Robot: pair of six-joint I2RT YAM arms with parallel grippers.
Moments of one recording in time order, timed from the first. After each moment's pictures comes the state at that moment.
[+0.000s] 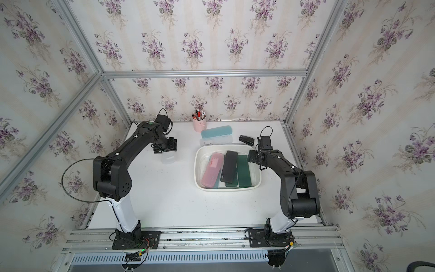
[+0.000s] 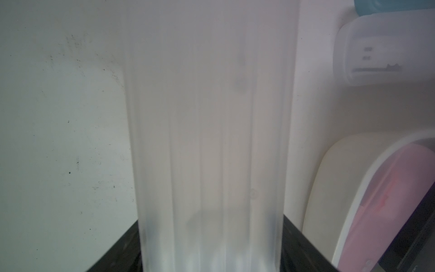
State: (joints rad) left arm -0.24 1.89 1.69 -1.10 -0.02 -0.37; right arm 0.09 1.62 0.98 -0.40 -0.01 0.30
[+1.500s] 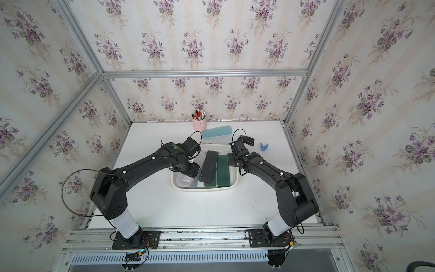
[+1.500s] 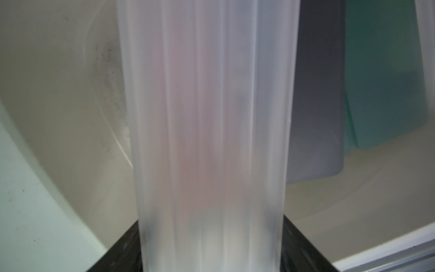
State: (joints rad) left arm -0.67 1.76 1.40 -0.99 -0.07 -0.27; right arm 0.47 1.56 0.98 -0.41 0.17 0.48
